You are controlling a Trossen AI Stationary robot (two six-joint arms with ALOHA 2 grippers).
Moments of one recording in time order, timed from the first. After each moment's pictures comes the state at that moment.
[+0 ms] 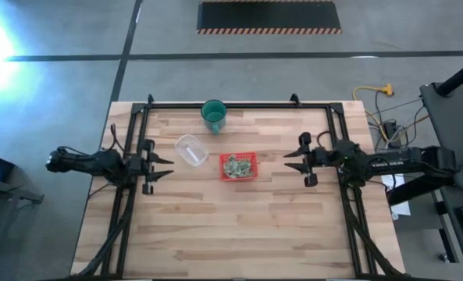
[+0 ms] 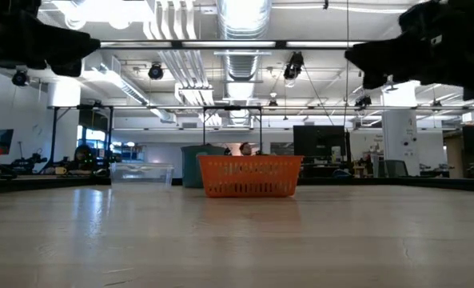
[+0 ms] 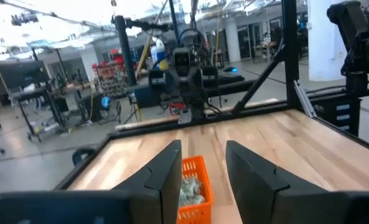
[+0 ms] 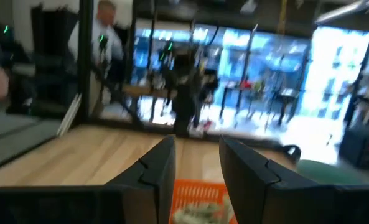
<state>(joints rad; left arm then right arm) -0.20 0.03 0.11 -0.03 -0.21 0.20 -0.22 0.85 0.06 0.92 -0.31 -0.06</state>
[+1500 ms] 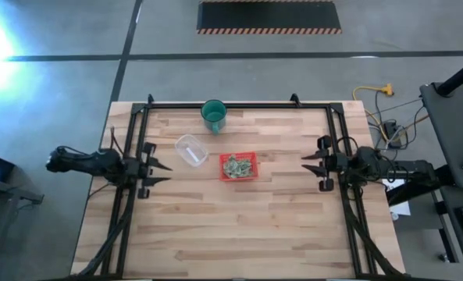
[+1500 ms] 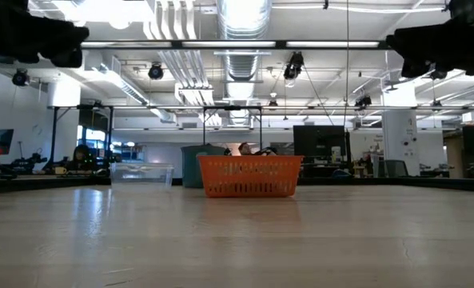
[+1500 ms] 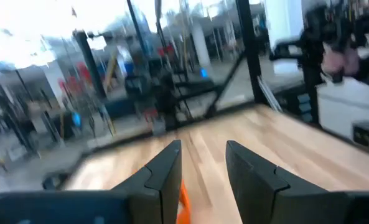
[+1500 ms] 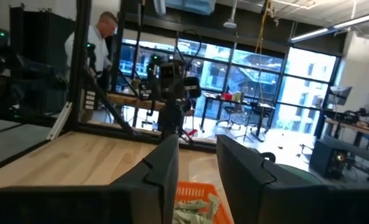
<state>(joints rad) -0.20 0.03 0.14 -0.09 -0.06 0.26 -0.01 0.00 0.01 0.19 -0.02 -0.14</state>
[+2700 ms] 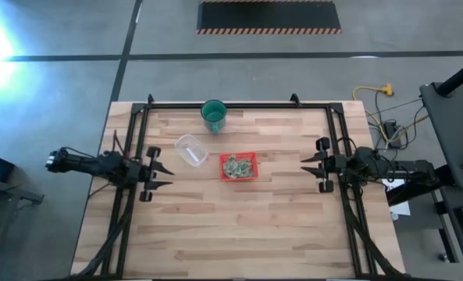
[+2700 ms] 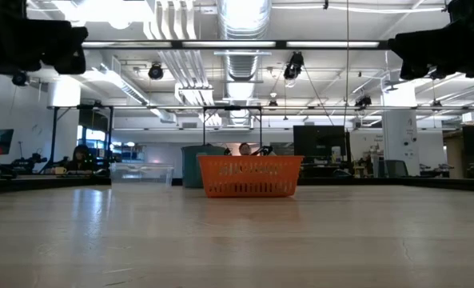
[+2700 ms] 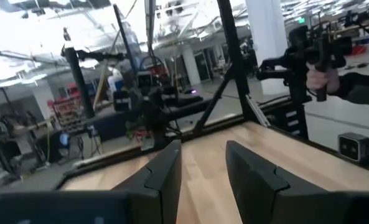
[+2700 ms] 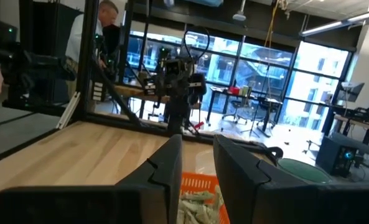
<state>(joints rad) -0.20 0.03 0.01 0.13 0.01 0.26 -0.01 0.01 0.01 0.16 -0.06 -0.15</state>
